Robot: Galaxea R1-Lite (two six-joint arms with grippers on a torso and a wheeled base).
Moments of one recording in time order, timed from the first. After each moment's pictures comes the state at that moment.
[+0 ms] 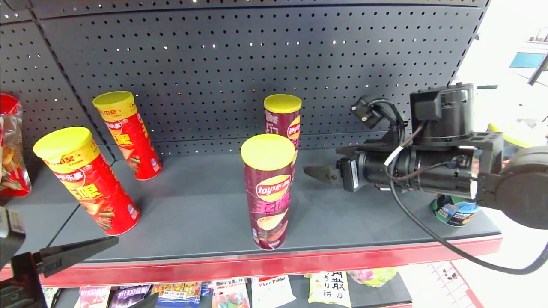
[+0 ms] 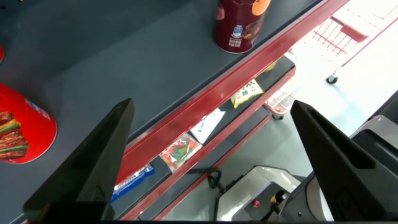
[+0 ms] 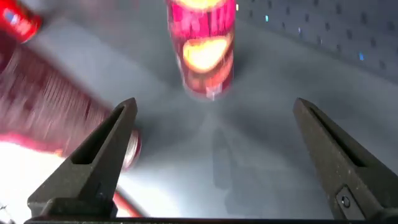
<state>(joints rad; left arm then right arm) -0.67 0.89 -0.45 -0.06 0.01 0.00 0.58 1.69 -1.02 -0.30 0.12 -0.03</state>
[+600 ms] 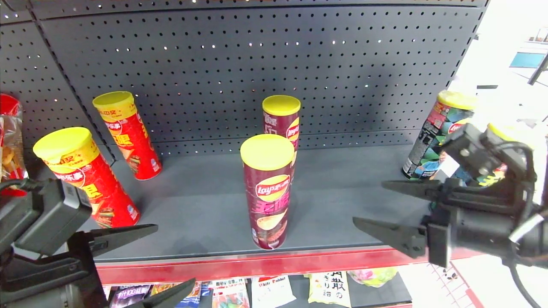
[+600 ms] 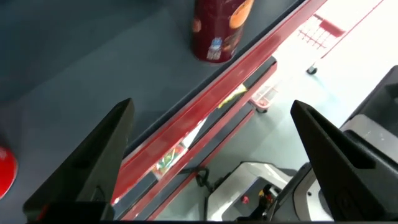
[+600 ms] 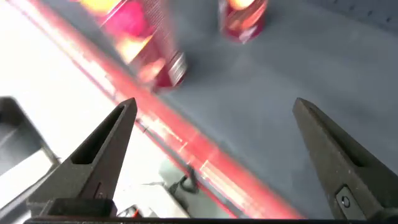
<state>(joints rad) -0.67 1.06 -0.49 -0.16 -0.10 0.00 0.66 1.28 -0.65 -0.28 0.12 -0.03</state>
